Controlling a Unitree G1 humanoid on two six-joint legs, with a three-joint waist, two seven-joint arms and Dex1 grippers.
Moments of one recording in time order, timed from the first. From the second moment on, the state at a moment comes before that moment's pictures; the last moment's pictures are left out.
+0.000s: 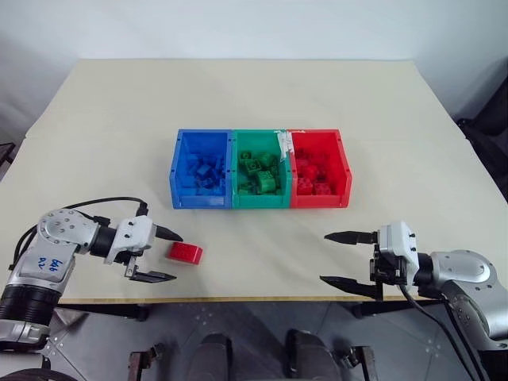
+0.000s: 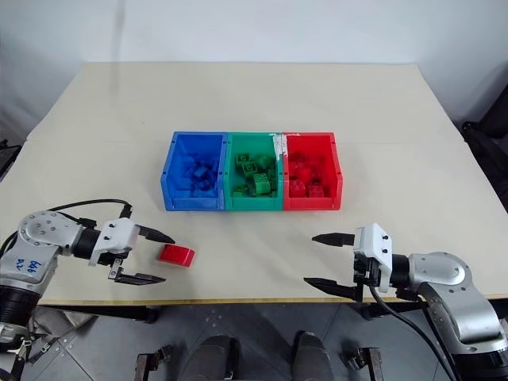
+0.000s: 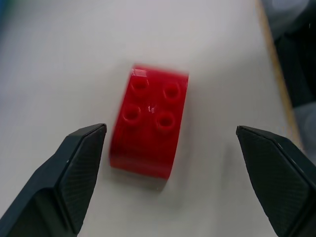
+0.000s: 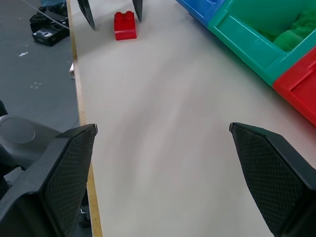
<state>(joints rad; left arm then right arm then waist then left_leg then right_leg) -0.38 0.91 -0.08 0.27 -0.20 -0.12 -1.42 -0.02 -0.77 -0.09 -0.30 0.52 0.23 1.18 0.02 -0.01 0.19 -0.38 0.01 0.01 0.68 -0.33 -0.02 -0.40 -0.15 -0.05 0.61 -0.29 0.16</state>
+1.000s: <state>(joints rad) -1.07 0.28 -0.21 0.59 -0.15 0.10 -1.05 0.26 -0.52 -0.38 -0.47 0.64 0.20 0.75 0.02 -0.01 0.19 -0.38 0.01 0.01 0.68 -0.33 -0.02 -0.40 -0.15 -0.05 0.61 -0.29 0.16</state>
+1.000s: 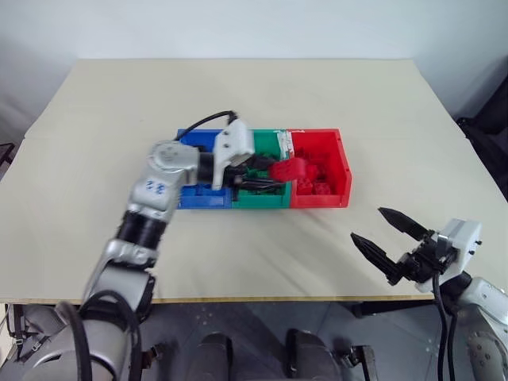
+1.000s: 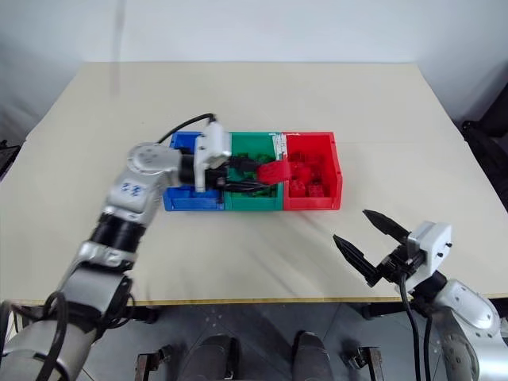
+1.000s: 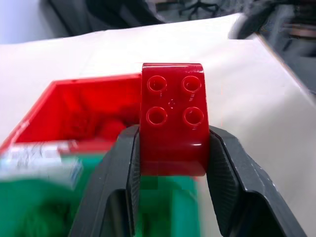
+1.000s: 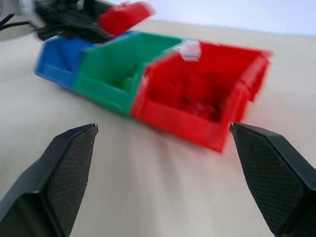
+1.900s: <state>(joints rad) -0.56 0.69 0.08 0.32 -0.25 -0.05 -1.21 0.04 -0.66 -0.19 -0.27 0.54 0.13 1.00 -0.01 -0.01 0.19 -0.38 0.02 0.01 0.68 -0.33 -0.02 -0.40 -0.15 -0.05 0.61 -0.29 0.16</state>
